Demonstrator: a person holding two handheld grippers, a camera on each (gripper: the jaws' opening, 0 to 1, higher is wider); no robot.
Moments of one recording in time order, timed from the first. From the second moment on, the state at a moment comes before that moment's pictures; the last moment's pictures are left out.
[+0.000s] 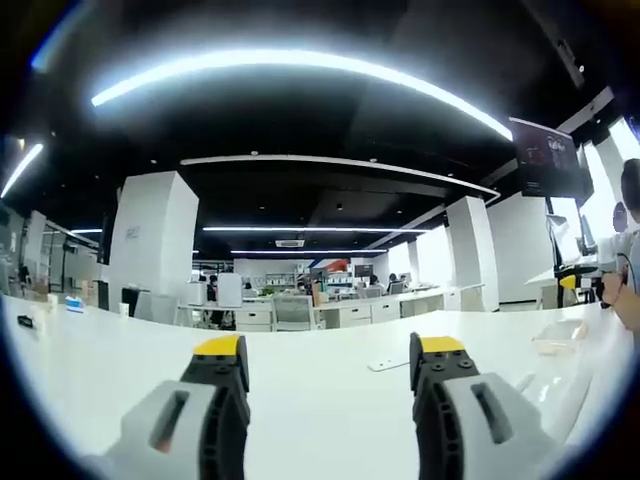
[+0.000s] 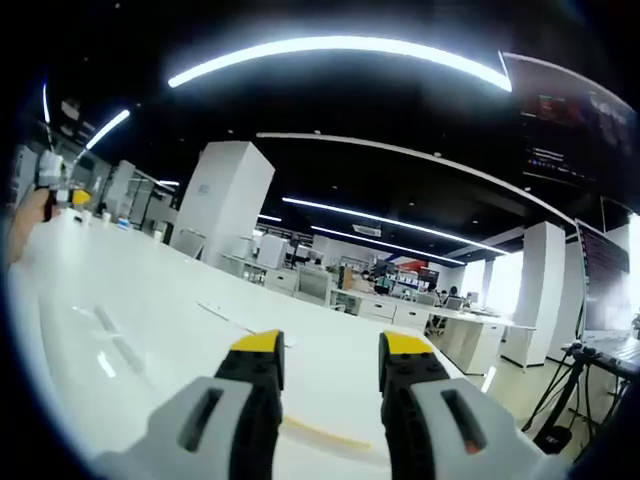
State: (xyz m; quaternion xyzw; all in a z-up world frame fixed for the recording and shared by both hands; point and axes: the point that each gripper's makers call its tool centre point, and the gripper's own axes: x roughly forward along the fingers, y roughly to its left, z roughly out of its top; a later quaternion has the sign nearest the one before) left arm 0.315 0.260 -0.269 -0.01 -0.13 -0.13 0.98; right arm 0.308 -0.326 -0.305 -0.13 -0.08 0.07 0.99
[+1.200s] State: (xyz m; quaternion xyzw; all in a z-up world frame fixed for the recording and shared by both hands) left arm 0.306 0.214 -0.258 -0.04 -0.14 -0.21 0.97; right arm 0.305 -0.317 -0.307 -0.11 -0.07 0.09 0.99
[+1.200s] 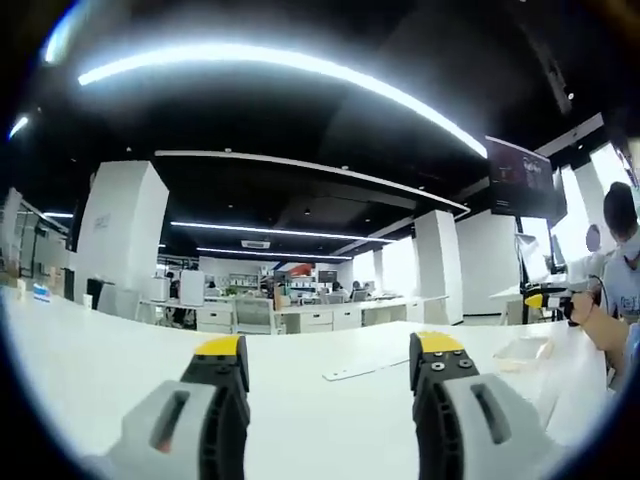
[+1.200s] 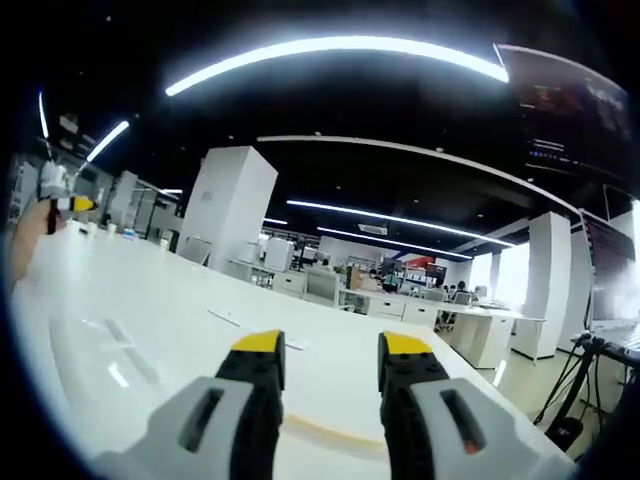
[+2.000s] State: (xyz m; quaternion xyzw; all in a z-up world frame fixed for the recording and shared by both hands) left arm 0.300 0.105 -0.224 0.03 -0.10 -0.35 0.93; right arm 0.308 -0.315 -0.310 -0.10 -0.07 0.10 0.99
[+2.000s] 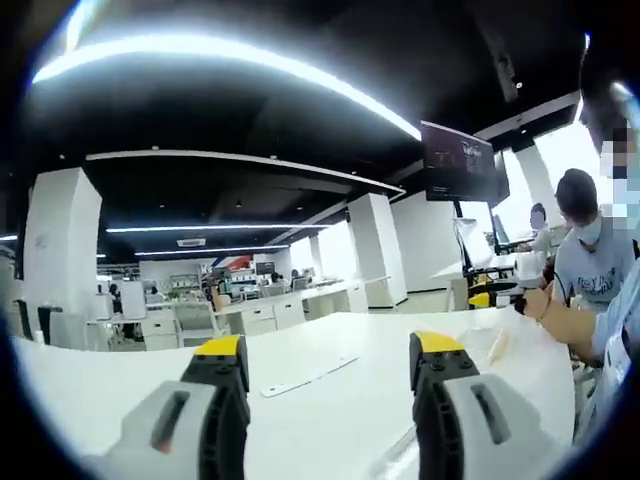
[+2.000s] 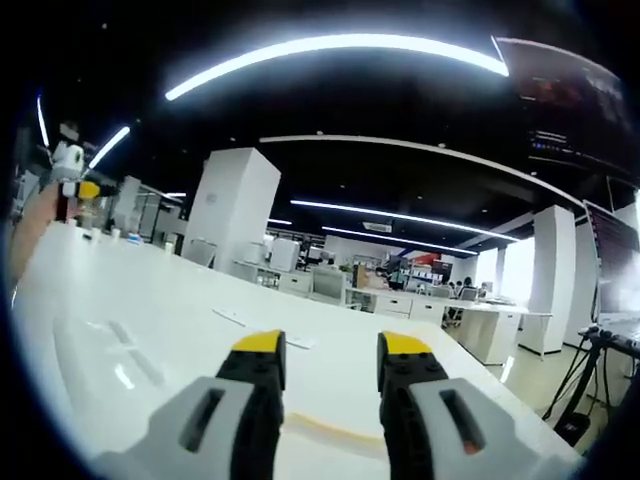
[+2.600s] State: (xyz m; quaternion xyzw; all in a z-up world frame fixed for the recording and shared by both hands) left arm 0.308 0.022 -0.231 0.07 -0.06 -0.44 0.89; right arm 0.312 -0.309 -0.313 -0.11 -0.06 0.11 0.99
